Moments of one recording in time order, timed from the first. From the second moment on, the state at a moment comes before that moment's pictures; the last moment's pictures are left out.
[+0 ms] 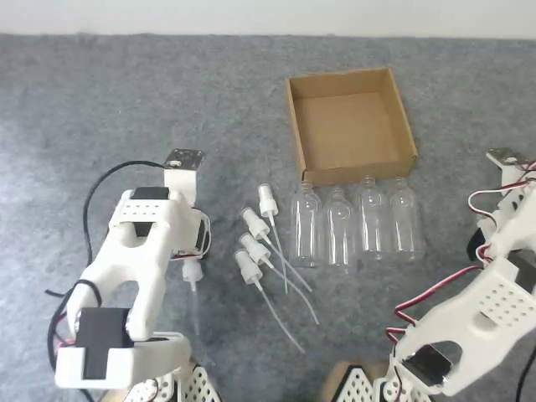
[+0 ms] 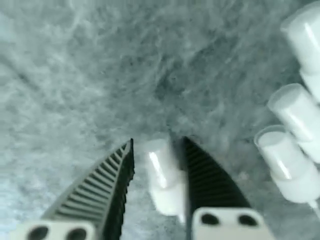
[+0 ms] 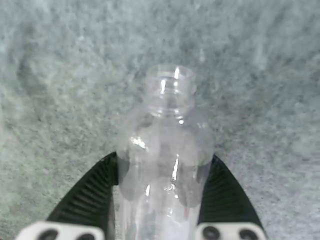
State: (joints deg) left arm -5.2 -7.3 47.8 63.9 -2.2; right arm 37.5 30.2 -7.7 81.7 49.2
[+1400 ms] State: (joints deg) left arm 3.5 11.7 22.3 60.3 0.3; right arm 37.5 30.2 -7.7 79.7 49.4
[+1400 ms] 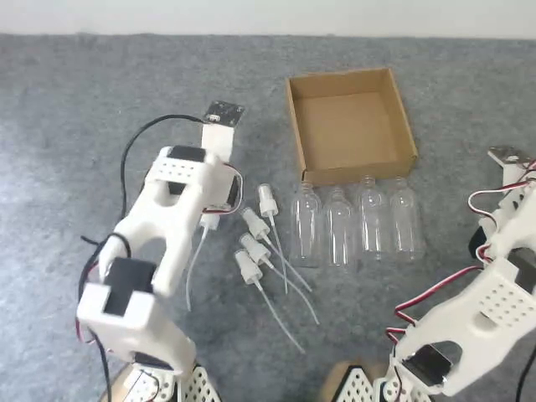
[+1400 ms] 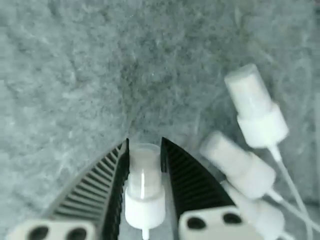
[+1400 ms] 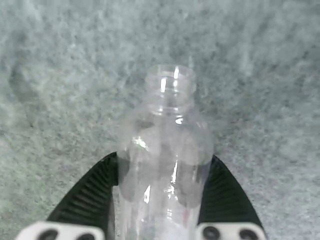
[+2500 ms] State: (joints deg) left arm 1.9 14.9 21.7 61.4 1.3; right arm 33.7 31.3 -8.5 78.4 50.9
